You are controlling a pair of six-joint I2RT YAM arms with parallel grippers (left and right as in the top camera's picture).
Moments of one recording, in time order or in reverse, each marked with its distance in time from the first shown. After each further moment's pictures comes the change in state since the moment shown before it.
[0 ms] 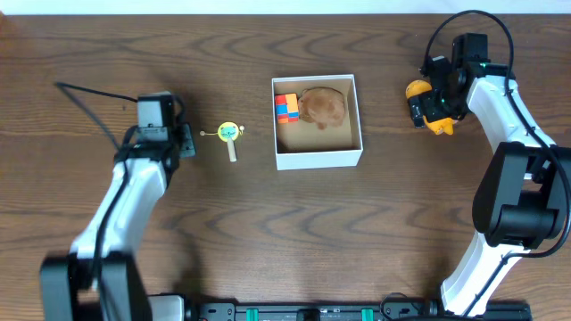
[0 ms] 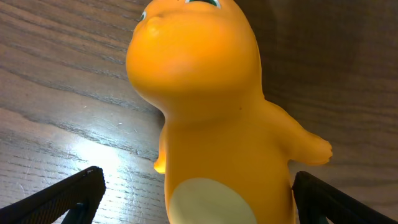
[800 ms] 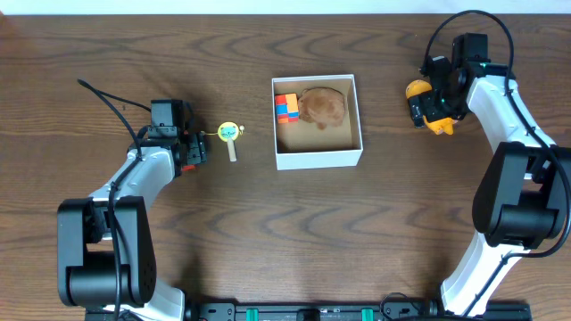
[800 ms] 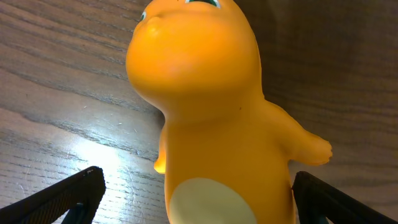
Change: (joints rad) left arm 0.004 0.244 0.000 0.052 0.000 0.006; right arm 0.000 0.000 0.000 0.000 0.000 0.000
